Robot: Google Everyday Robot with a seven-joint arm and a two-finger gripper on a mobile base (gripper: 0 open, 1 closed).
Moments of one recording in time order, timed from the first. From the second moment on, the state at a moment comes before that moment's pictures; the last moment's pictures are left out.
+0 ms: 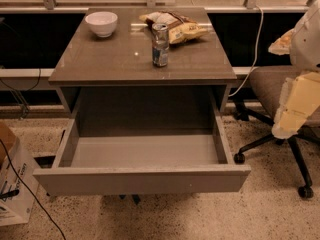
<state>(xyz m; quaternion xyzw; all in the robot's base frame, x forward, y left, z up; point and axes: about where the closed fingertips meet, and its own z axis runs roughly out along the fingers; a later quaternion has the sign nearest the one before) 0.438 -0.217 0.976 -0.60 0.78 -0.03 0.16</state>
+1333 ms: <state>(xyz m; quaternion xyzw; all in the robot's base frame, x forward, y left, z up) 0.541 -0.177 0.972 -0.55 0.79 0.02 0.26</state>
